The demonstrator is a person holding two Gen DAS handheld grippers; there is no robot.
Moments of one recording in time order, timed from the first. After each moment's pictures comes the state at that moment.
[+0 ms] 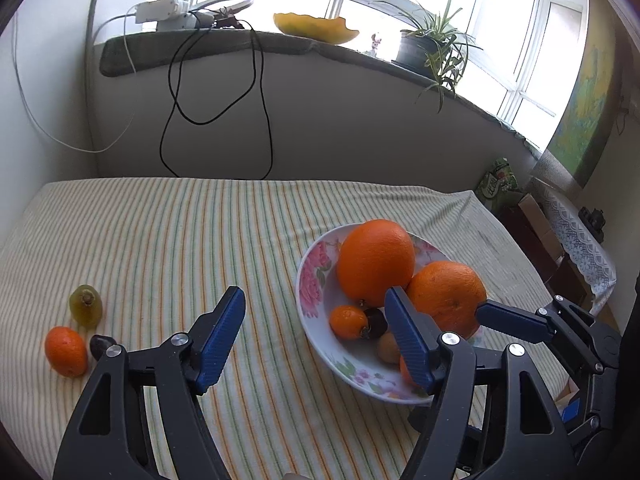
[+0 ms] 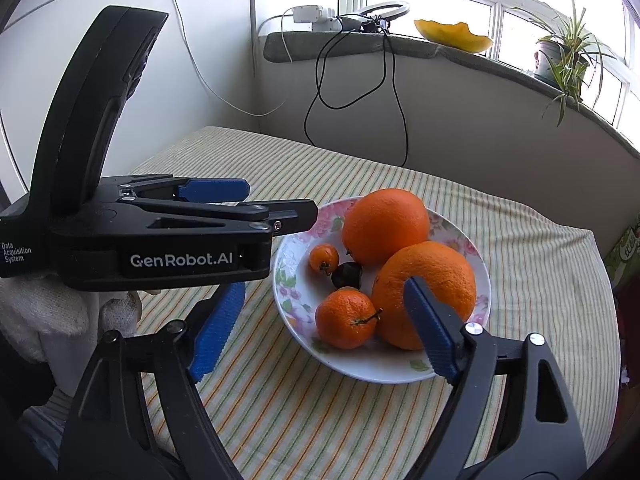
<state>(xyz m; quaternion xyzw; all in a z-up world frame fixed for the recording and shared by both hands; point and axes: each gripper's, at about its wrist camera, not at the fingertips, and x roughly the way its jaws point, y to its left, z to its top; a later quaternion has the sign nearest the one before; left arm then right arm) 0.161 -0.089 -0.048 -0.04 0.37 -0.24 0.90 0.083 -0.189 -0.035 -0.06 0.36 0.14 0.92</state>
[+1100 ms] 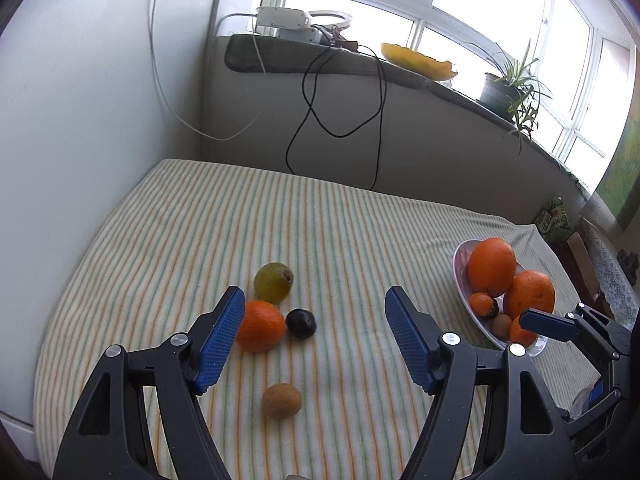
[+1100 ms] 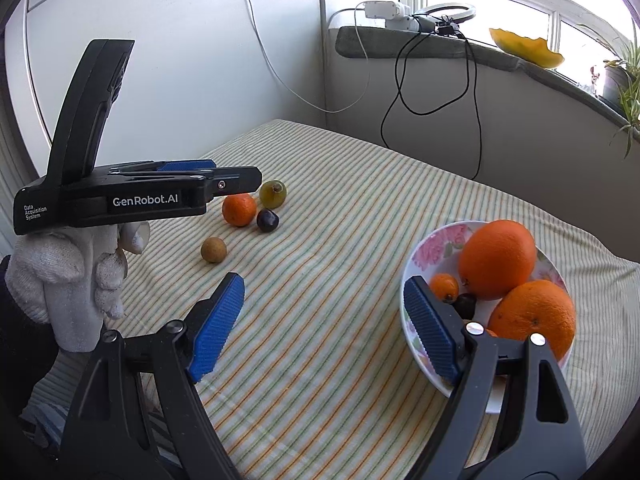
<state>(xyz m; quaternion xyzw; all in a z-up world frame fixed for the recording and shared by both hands) 0.148 0.048 -0.048 -0.07 0.36 -0.12 0.92 0.087 -0.120 -0.039 -0.08 0.36 0.24 0.90</state>
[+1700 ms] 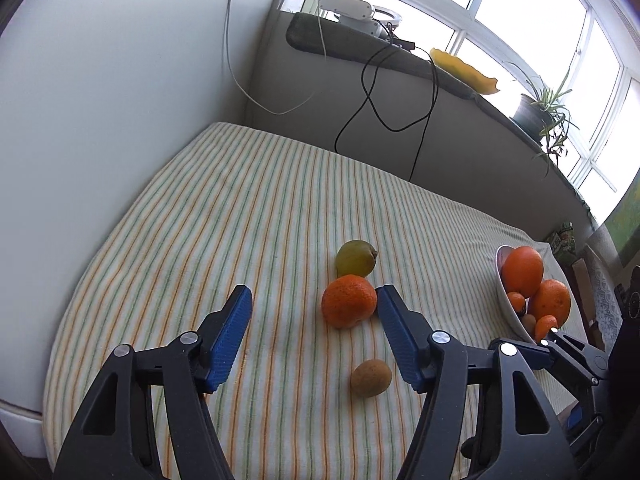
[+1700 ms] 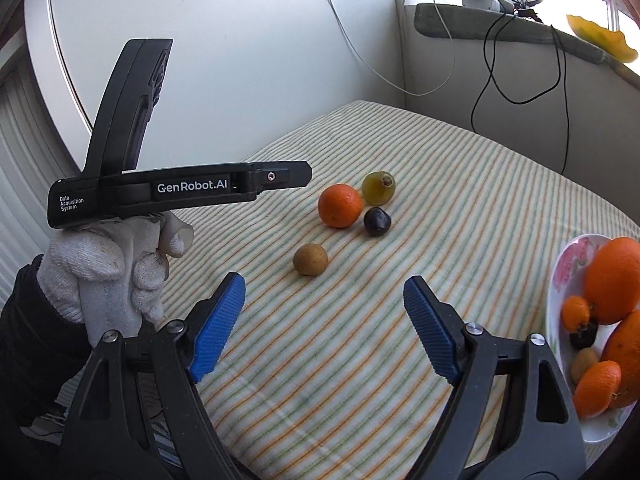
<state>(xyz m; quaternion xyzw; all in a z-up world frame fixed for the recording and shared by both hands) 0.151 0.112 -0.072 -0.13 0.39 -0.10 0.91 0.100 -0.047 -0.065 -0.05 0.39 0.34 0.85</state>
